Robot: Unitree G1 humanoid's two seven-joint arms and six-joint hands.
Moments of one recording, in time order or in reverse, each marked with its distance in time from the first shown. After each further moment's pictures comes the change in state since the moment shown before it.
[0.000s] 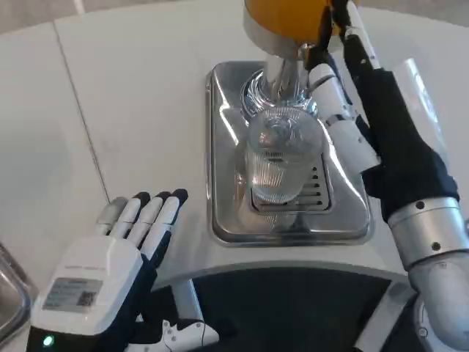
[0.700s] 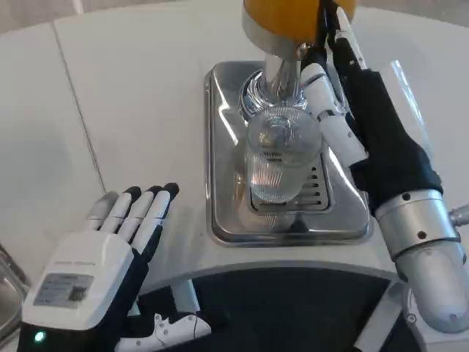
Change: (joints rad) left arm -0.011 0.007 0.023 0.015 -0.011 -0.007 0.011; right arm -0.050 -0.015 0.006 0.080 0.067 0.006 -0.023
